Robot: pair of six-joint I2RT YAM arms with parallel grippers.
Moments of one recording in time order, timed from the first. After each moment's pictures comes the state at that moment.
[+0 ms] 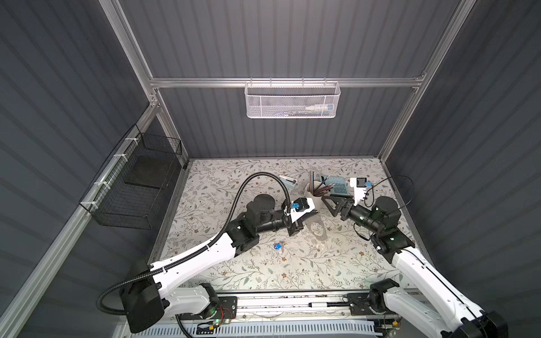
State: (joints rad) left arm -0.94 1.24 0.96 0.15 0.37 0.31; right arm 0.28 0.89 0.59 0.19 -0.55 0.58
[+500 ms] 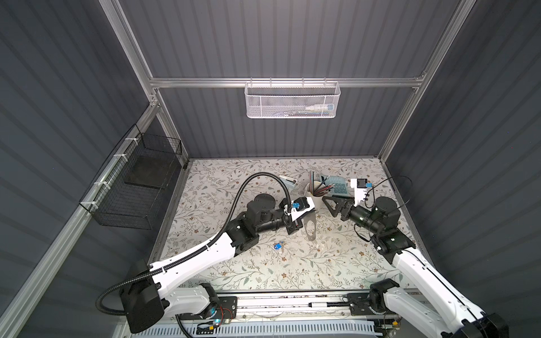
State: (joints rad) left arm -0.94 1.23 0.97 0.12 0.29 0.31; right arm 0.28 0.87 0.59 0.13 -0.49 0.56
